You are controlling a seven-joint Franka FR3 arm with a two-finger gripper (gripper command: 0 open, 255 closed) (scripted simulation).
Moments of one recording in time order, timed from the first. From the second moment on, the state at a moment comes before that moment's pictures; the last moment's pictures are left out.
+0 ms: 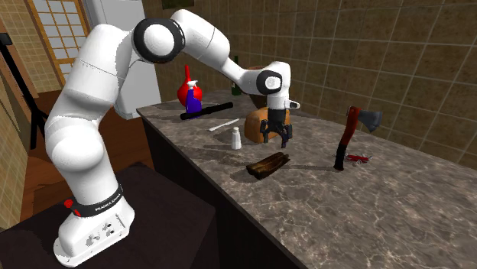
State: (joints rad) arm -0.23 0.61 -0.24 -1.58 -0.06 2.03 -0.23
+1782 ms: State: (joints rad) arm -0.27 0.78 -0.24 -1.41 -0.05 2.02 -0.23
